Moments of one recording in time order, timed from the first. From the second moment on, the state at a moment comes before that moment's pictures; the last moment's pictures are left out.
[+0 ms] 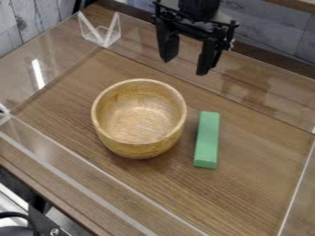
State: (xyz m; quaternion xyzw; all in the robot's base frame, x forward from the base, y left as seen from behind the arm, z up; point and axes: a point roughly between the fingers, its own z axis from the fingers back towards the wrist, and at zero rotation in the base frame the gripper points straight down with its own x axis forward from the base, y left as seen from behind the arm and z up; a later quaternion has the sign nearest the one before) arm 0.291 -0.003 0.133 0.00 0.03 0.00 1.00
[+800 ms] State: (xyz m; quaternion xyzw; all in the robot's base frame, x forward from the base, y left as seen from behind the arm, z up) arm 0.276 -0.048 0.077 -0.01 0.06 0.00 1.00
